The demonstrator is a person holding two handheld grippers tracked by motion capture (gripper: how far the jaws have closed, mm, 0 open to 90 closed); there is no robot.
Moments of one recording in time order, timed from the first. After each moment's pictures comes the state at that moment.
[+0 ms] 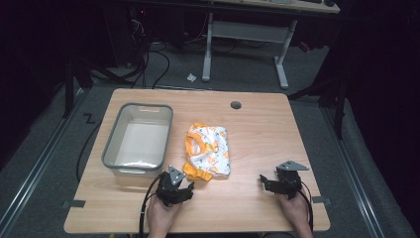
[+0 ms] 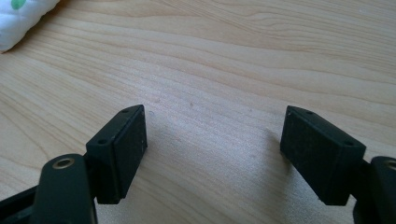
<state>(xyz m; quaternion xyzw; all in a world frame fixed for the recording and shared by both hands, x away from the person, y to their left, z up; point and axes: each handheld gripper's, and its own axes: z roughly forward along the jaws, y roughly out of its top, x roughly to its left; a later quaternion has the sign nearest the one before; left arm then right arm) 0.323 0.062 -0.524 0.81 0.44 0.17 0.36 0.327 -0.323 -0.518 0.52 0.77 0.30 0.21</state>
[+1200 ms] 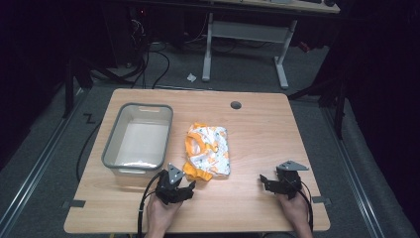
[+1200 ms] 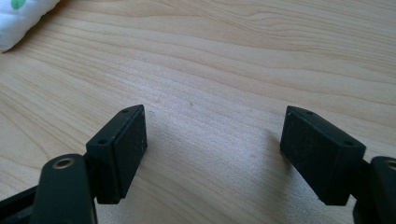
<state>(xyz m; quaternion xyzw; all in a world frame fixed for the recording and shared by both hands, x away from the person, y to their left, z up) 0.321 0.063 -0.504 0.80 0.43 0.16 0.38 0.327 -0.323 -0.518 0.53 0.77 0.30 0.21</state>
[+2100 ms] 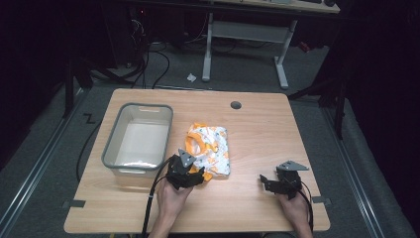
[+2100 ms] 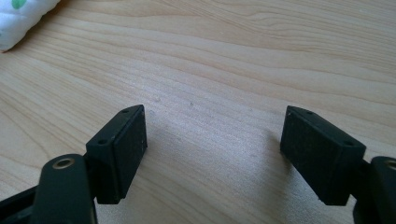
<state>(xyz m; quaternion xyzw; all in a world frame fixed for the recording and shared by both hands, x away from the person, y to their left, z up) 0.354 0.030 -0.474 0.80 0.44 0.18 0.37 0.327 -0.323 -0.518 0.52 0.77 0.30 0.21</state>
